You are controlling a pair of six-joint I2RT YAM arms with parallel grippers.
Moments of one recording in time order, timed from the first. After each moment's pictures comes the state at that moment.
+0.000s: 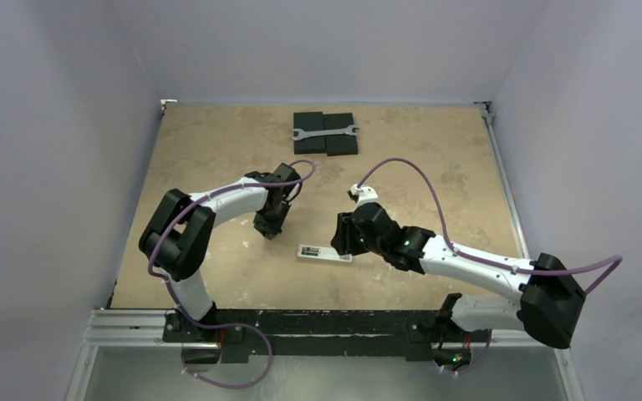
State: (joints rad) left arm -0.56 1.77 1.09 -0.74 -0.15 -0.20; right arm 0.94 1.21 0.71 -0.21 0.18 0.66
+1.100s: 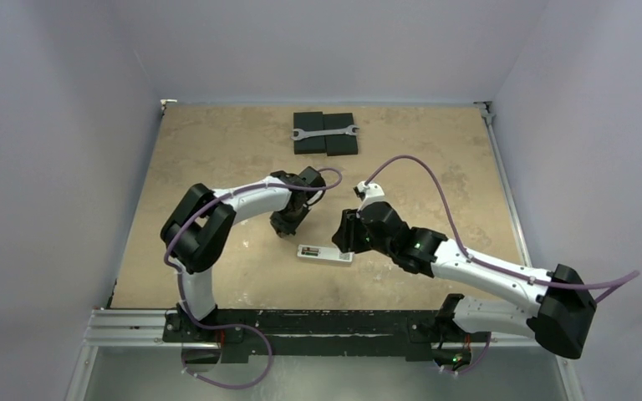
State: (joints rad) left arm -0.69 1.88 1.23 -0.81 -0.21 -0.12; right arm 0.94 1.14 0.71 -0.21 0.18 0.66
